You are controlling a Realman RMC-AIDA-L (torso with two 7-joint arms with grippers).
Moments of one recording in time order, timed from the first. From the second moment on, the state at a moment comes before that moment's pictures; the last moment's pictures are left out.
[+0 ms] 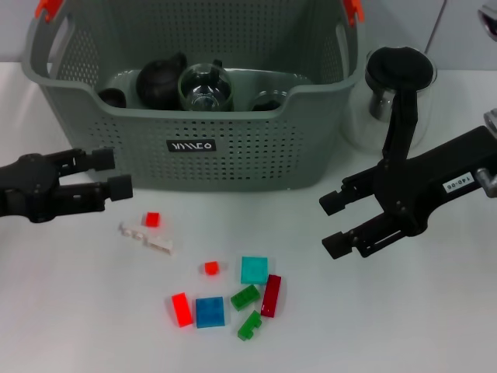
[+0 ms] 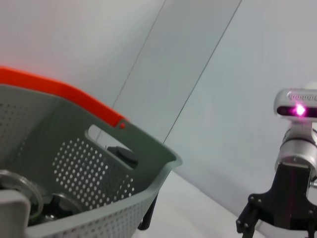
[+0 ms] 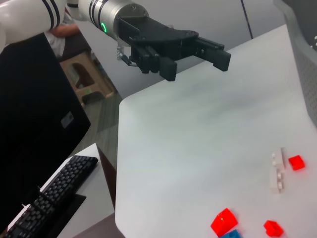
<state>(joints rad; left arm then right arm) -0.35 -2.05 -2.63 -0.98 -1.22 1.92 -1.78 0.84 1.98 -0.93 -0.75 -2.14 -1.85 1.82</state>
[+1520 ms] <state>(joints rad) -0.34 -2.00 -2.48 -0.85 -1.05 1.96 -1.53 1.03 2.11 -1.31 -0.73 -2.34 -1.46 2.02</state>
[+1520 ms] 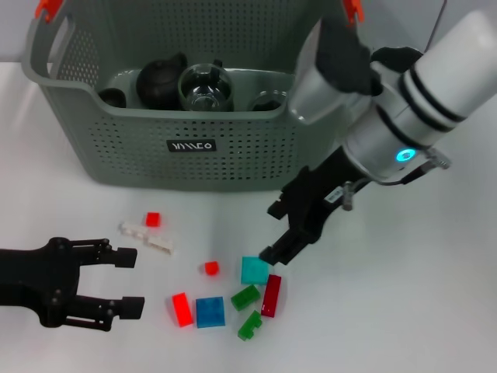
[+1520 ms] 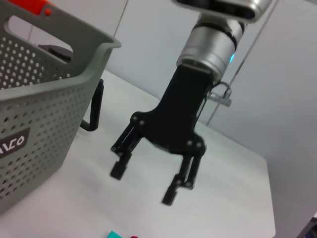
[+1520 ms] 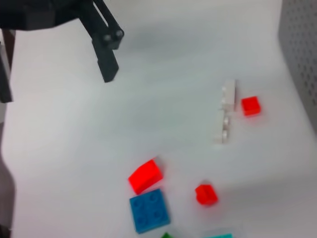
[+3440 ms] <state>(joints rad) -0.36 -1.99 -2.48 -0.79 -1.04 1.93 -1.51 0.97 2.12 -1.82 -0.66 -2.03 -1.02 2.02</state>
